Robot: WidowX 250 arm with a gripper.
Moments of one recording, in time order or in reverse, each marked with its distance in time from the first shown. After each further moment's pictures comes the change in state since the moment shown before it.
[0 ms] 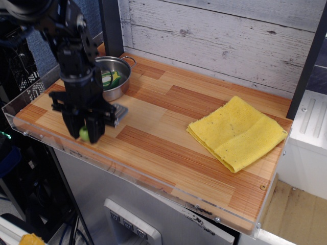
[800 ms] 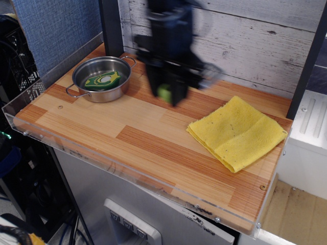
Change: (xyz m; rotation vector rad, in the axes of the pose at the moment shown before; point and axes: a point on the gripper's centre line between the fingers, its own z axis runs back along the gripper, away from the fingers) arm 0.020 -0.139 0.085 -0.056 -0.074 -0.369
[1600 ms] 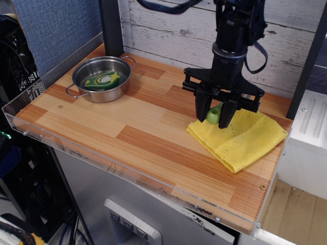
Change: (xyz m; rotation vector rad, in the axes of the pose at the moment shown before) arm 0.051 -0.018 -0.067 0.055 0.087 0.282
